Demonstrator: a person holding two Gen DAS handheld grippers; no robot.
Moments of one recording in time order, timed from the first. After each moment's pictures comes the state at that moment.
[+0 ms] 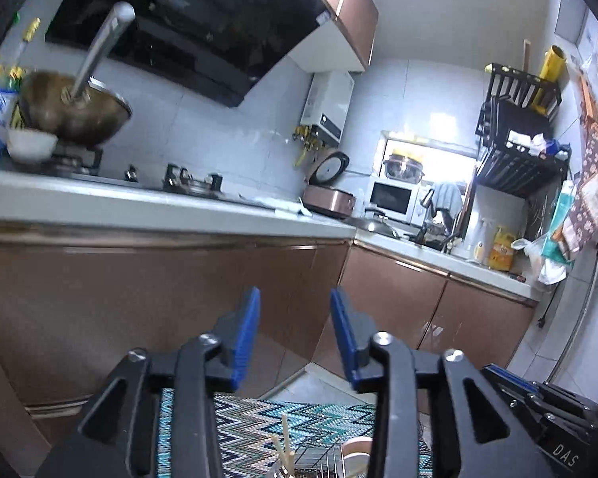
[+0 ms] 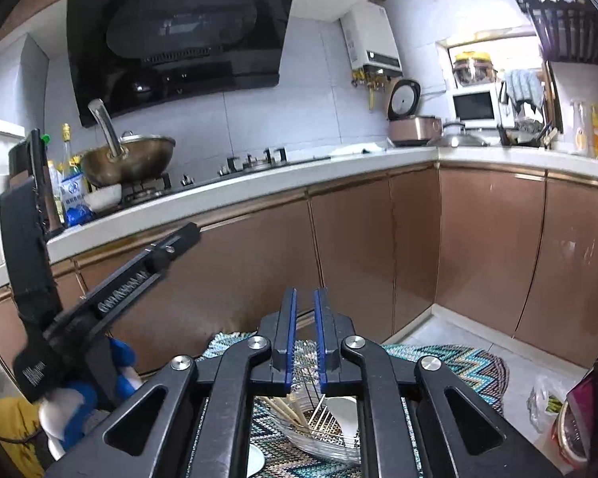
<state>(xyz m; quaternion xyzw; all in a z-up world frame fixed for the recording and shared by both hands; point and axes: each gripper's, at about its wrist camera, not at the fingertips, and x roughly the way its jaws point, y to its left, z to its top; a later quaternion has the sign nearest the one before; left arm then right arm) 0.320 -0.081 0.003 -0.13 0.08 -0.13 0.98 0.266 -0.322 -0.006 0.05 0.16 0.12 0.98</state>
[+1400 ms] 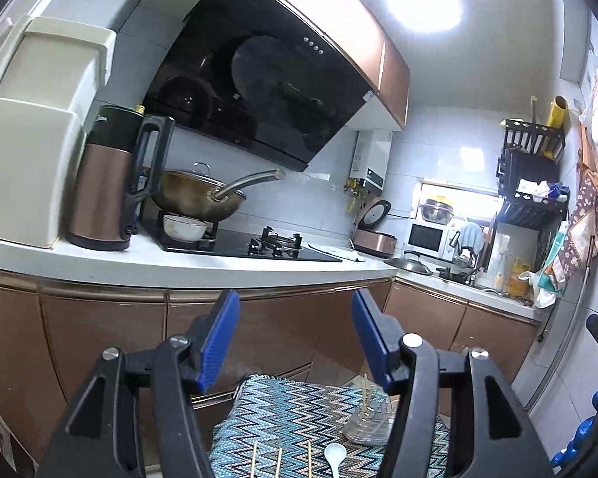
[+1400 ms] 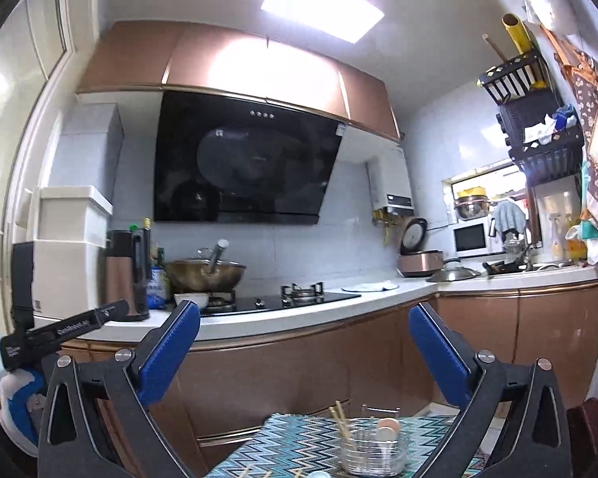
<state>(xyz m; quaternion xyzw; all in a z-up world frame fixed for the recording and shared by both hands) 0.061 0.111 0.089 -0.12 0.03 -0.05 0.99 0.004 -0.261 0.094 0.04 -0.06 0.13 0.99</state>
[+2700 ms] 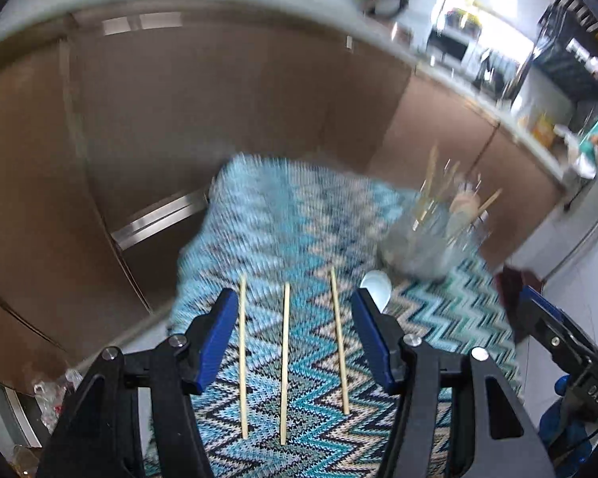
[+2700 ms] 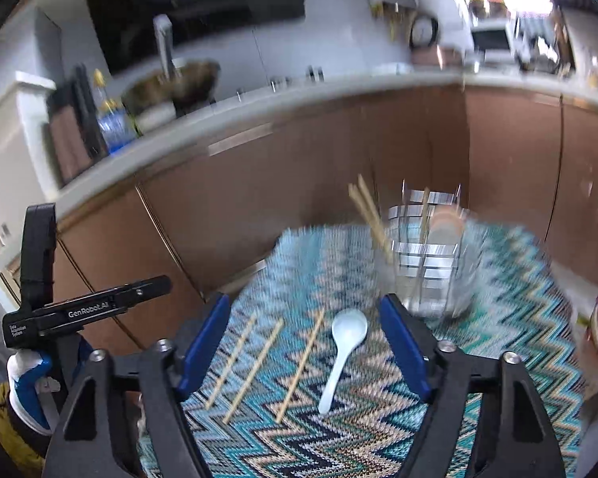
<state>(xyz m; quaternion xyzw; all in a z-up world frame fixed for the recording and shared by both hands) 0.259 0.061 -0.139 -0.09 0.43 -0.12 0.89 0.195 -0.242 -0.113 0.09 0.32 0.16 0.93</state>
